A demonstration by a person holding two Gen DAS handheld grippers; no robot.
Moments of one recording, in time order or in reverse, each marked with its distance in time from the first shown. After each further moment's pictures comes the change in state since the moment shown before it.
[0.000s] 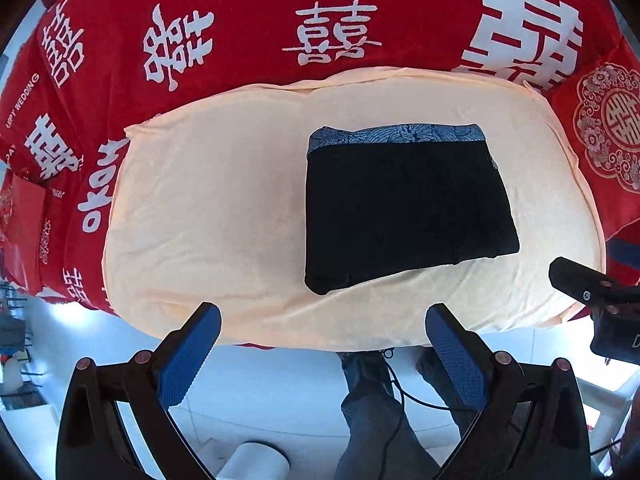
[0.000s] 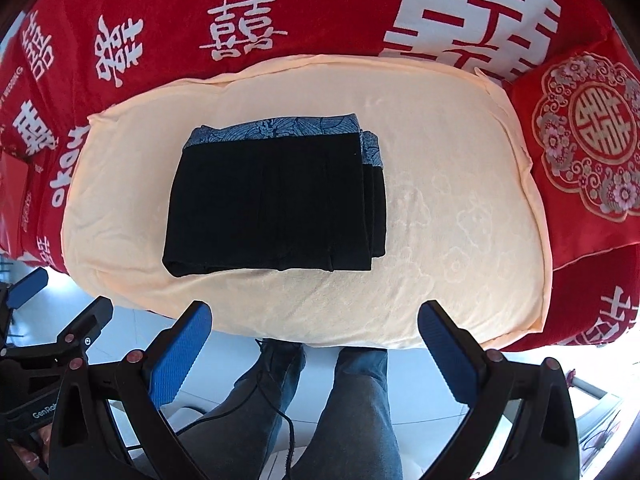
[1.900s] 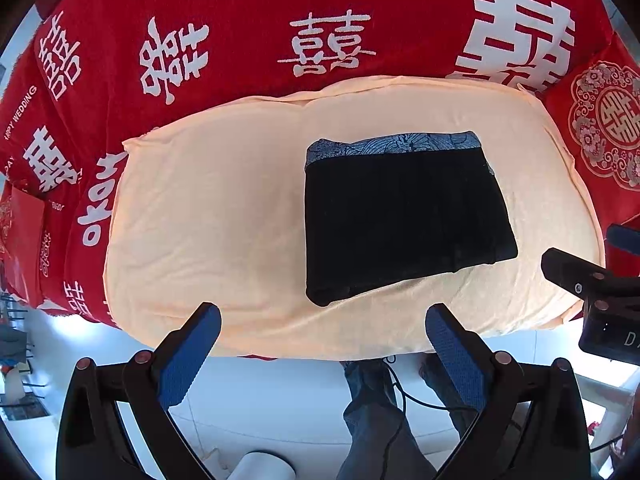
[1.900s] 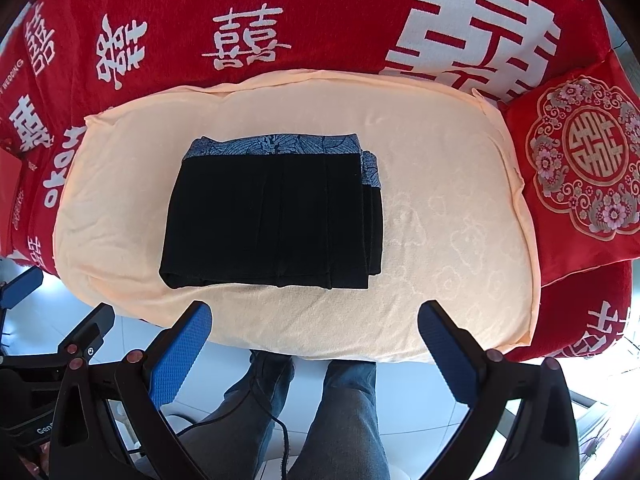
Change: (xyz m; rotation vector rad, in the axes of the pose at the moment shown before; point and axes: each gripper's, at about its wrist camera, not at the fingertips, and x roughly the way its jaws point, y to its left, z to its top) left arm -0.004 0.004 0.007 0.047 -0.034 -0.005; right arm -0.009 0.014 0.008 -0.019 -0.040 -0.047
